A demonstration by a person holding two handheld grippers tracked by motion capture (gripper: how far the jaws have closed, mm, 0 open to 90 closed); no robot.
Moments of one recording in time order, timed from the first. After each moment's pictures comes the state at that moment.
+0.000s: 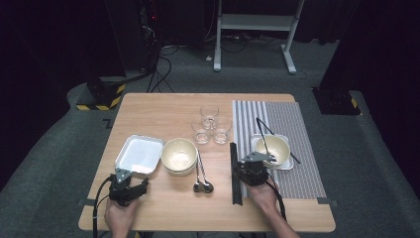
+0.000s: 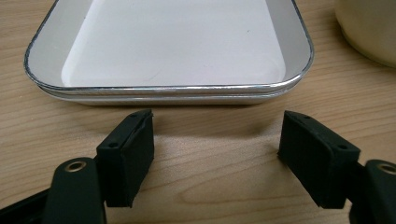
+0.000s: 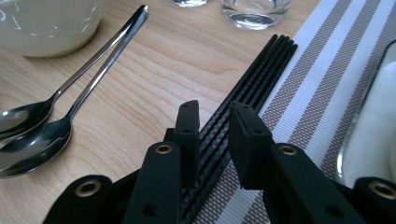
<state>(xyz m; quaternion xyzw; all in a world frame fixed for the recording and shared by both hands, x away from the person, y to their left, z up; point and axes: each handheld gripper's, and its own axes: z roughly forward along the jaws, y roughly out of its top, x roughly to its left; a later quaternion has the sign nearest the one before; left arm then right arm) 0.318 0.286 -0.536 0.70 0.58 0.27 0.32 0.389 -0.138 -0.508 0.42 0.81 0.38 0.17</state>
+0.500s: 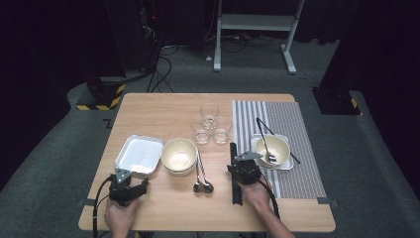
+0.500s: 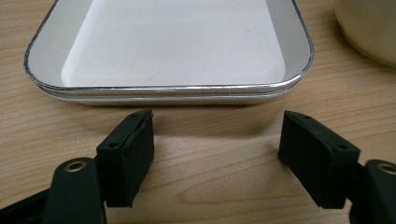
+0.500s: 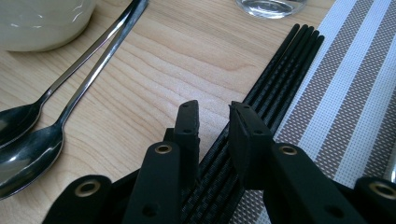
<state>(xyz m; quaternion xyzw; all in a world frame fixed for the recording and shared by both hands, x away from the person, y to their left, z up) 0.318 0.286 -0.536 0.70 0.58 0.27 0.32 0.398 -0.119 -0.519 0.42 0.81 0.36 0.16</state>
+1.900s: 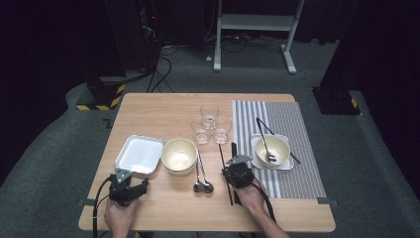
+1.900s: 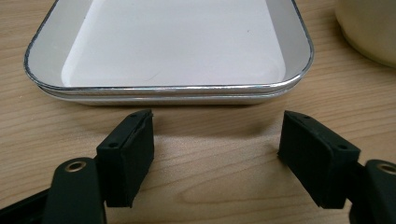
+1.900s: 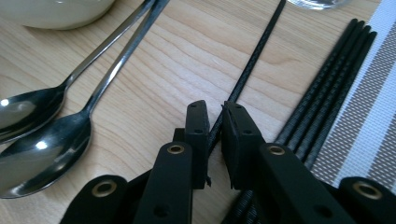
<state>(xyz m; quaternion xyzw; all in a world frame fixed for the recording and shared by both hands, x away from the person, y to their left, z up) 0.318 0.286 -0.536 0.70 0.58 0.27 0.32 0.389 -0.096 -0.523 0.40 0.84 0.34 0.16</state>
